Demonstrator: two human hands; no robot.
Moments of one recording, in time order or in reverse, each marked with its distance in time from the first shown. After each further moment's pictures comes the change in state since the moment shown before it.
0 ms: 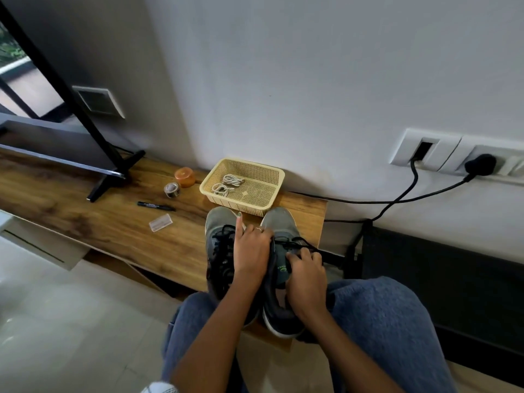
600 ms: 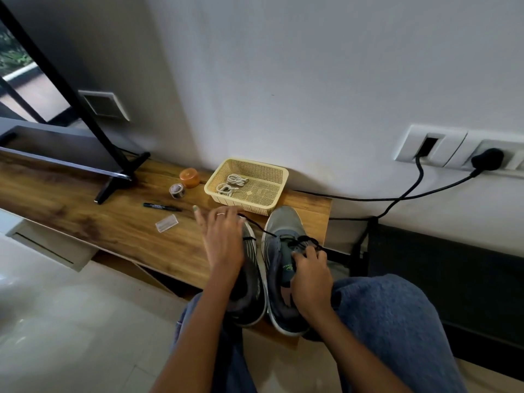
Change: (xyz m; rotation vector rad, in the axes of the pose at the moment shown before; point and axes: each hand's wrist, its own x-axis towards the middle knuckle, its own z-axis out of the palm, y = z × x) left_hand 0.001 -0.048 -0.029 -0.092 0.233 -0.277; right_hand -0.002 -0.002 0.002 -0.003 -0.001 0.037
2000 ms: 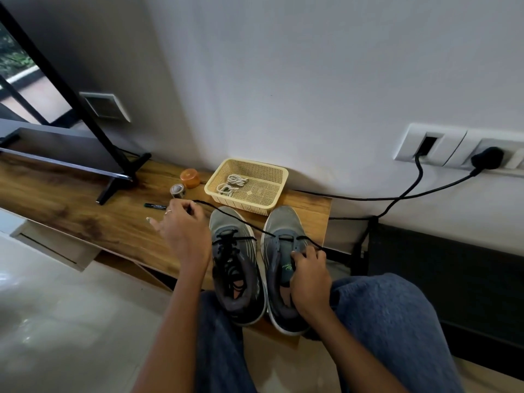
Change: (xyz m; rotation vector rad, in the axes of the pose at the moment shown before) left_hand 0.014 -0.032 -0.038 -0.323 0.274 -0.443; right_hand 0.000 0.002 0.004 0.030 0.018 0.010
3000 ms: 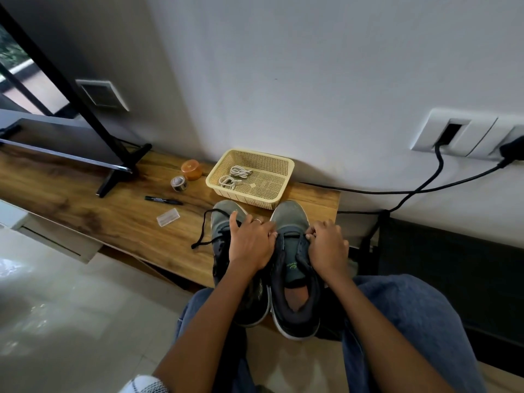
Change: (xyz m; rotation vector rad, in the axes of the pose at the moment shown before) left_hand -0.056 0.020 0.064 0.472 -0.657 0.690; right_hand 0.065 0.023 -0.001 0.182 -0.001 0.067
